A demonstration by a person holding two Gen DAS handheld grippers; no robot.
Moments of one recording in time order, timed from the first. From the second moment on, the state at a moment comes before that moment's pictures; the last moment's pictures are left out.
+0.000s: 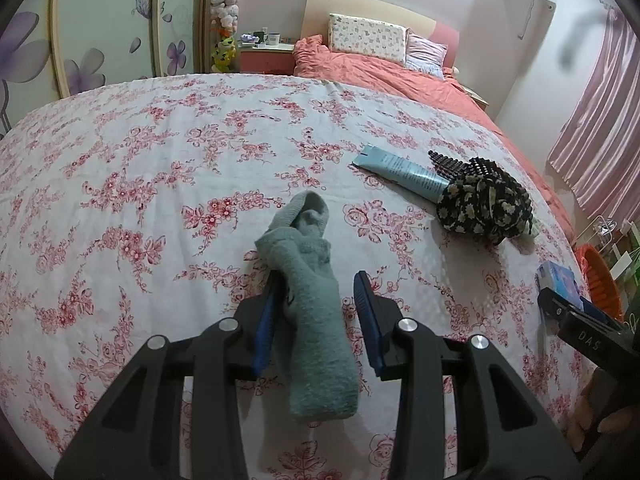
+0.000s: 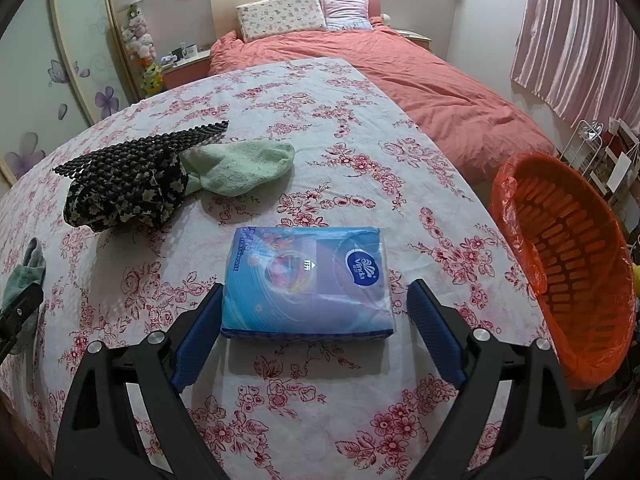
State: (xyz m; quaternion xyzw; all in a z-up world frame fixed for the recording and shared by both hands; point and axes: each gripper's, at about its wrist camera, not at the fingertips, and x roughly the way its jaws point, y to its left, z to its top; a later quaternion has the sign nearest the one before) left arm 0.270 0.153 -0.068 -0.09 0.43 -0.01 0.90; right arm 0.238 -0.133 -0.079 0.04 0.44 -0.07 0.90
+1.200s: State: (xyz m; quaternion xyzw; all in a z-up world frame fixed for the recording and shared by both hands) left arm 0.253 0.108 -0.010 0.02 0.38 0.02 0.92; right arm 0.199 -0.140 -0.023 0.04 0.36 -0.03 0.93
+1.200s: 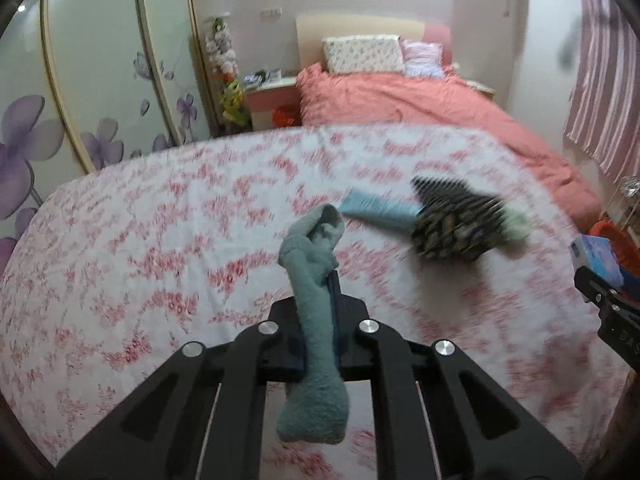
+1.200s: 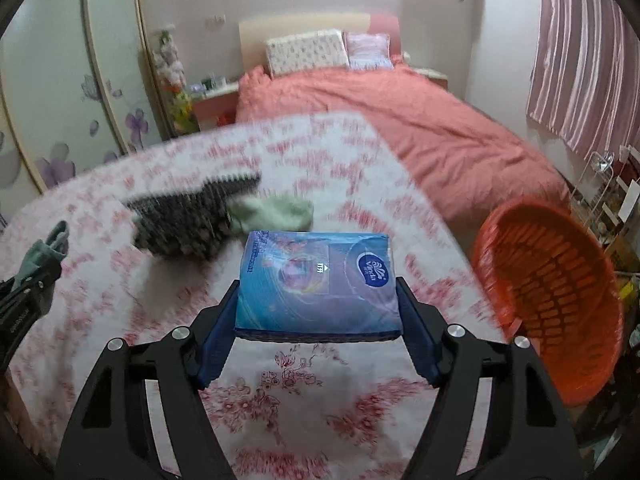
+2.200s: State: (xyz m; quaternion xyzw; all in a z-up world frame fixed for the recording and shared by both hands) left arm 0.215 -0.213 0.030 0.04 0.34 -0.33 0.88; right arm 0.141 -0.354 0.009 0.17 0.25 -0.15 0.94
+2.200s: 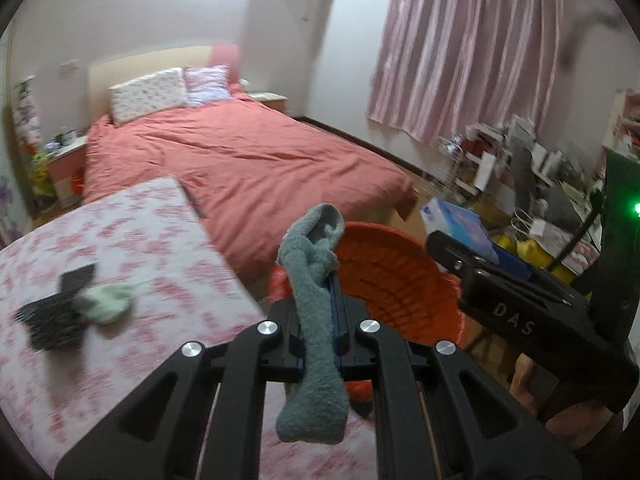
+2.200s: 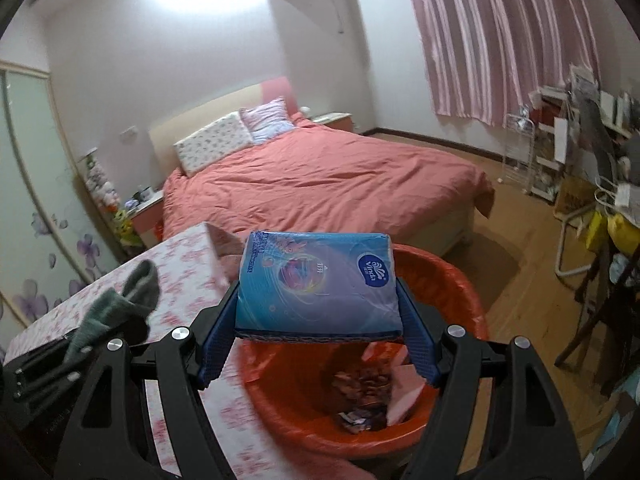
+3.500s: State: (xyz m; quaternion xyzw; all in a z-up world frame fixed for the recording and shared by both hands) left arm 0.262 0.017 -0.015 0.05 0.39 -0.05 0.92; right arm 0.166 -0.234 -0.031 0.09 0.35 -0.05 0.93
